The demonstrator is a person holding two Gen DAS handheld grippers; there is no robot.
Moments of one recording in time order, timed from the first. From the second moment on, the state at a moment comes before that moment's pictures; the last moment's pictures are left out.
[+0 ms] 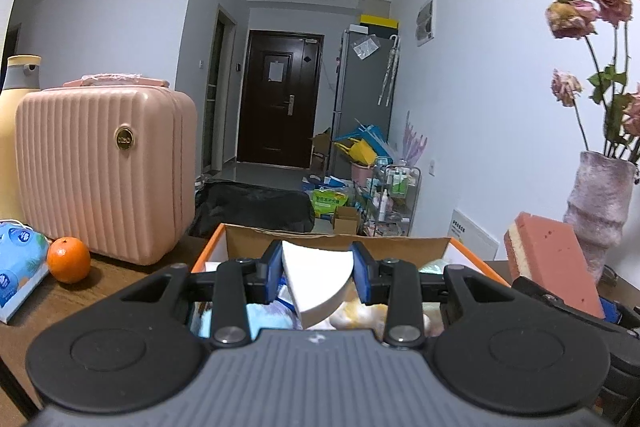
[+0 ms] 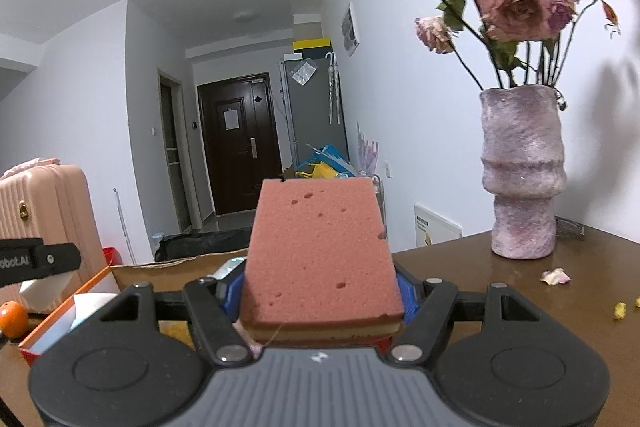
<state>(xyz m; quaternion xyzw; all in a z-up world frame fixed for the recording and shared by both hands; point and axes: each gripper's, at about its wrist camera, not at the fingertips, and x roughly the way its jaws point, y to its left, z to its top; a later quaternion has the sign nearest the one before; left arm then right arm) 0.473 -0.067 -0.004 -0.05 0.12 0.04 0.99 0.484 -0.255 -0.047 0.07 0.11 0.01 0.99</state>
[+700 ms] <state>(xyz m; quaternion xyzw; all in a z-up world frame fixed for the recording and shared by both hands) 0.555 -0.041 -0.021 -0.06 0.16 0.05 0.98 0.559 -0.225 -0.050 0.04 0.11 0.06 0.99</state>
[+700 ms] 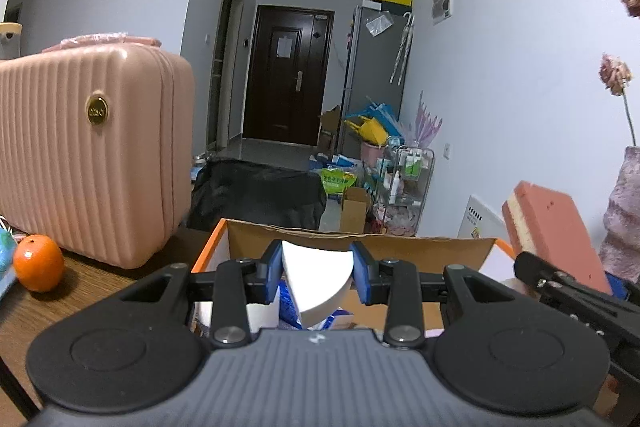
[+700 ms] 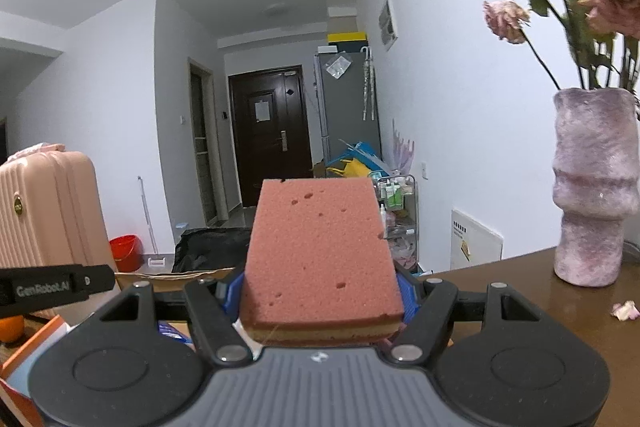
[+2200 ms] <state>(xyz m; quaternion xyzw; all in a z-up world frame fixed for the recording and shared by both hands) 0.561 -0.024 -0.029 -0.06 0.13 0.13 0.98 0.554 -0.233 -0.060 0.03 0.10 0.04 0.99</state>
